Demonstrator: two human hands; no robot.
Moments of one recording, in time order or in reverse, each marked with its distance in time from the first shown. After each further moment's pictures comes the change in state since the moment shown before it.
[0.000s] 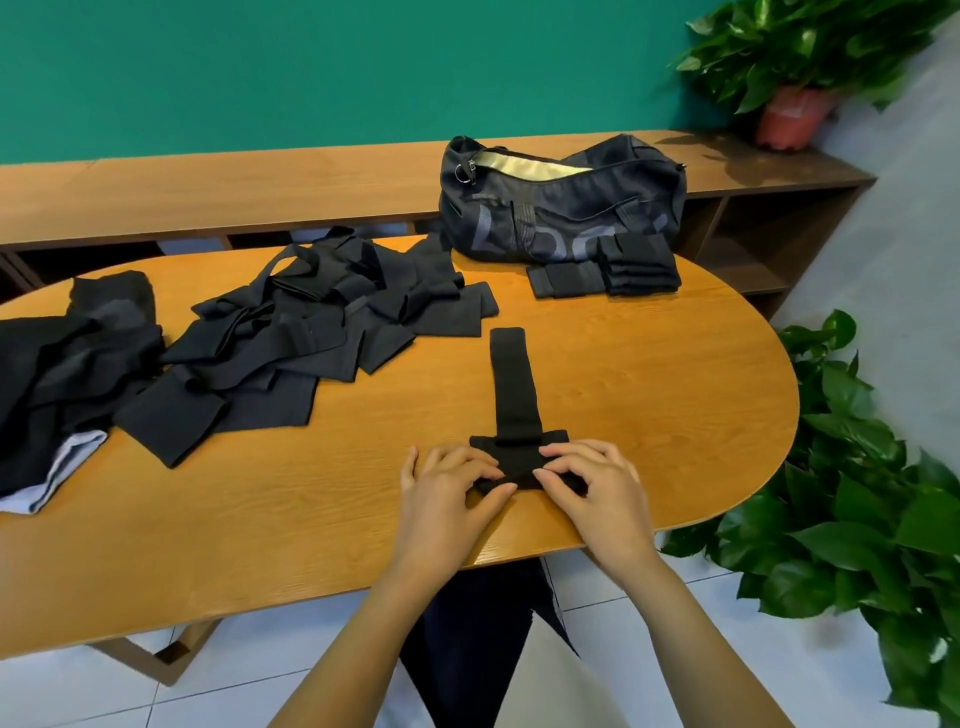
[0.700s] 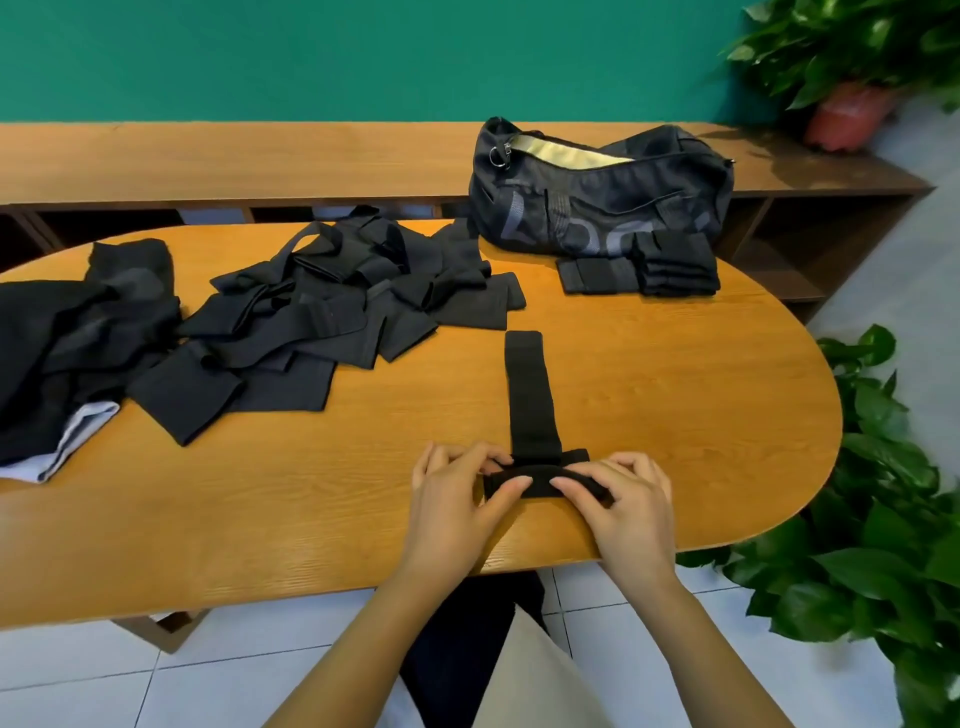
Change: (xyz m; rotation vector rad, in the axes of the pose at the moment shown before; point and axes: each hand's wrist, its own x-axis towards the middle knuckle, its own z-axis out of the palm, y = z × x) left_hand -0.002 -0.004 0.000 -0.178 0.094 -0.067; right_hand -0.004 -0.011 0.002 -0.018 0.141 -0.033
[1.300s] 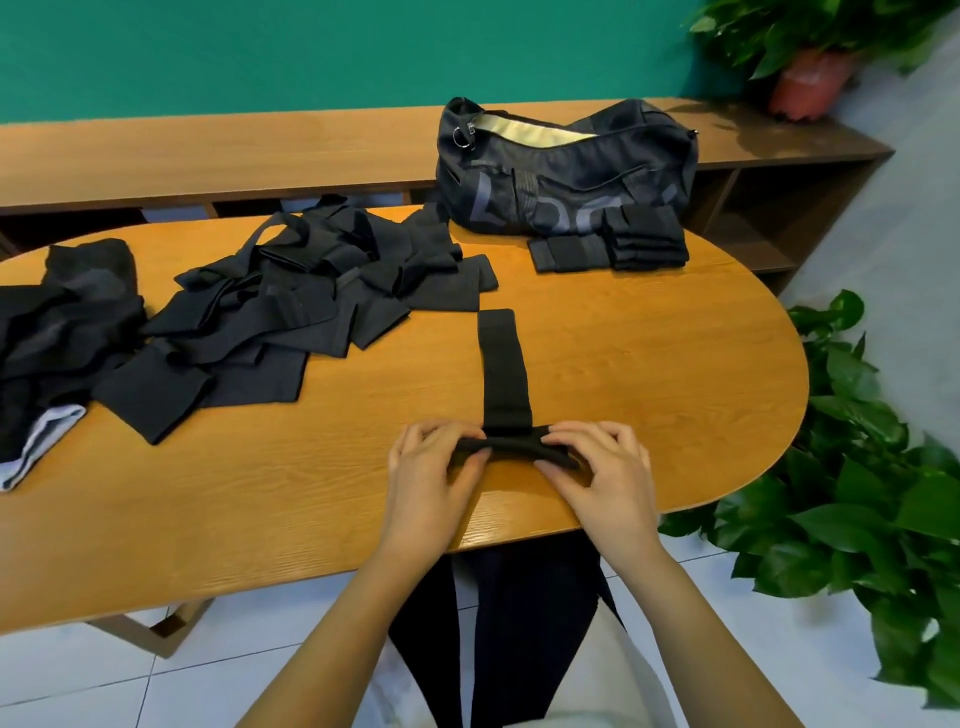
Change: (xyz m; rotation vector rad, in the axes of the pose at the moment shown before) left_hand 0.001 -0.001 -0.001 0.023 -0.023 -0.028; right_hand -0.003 0.015 -0.002 -0.051 -0.084 -0.007
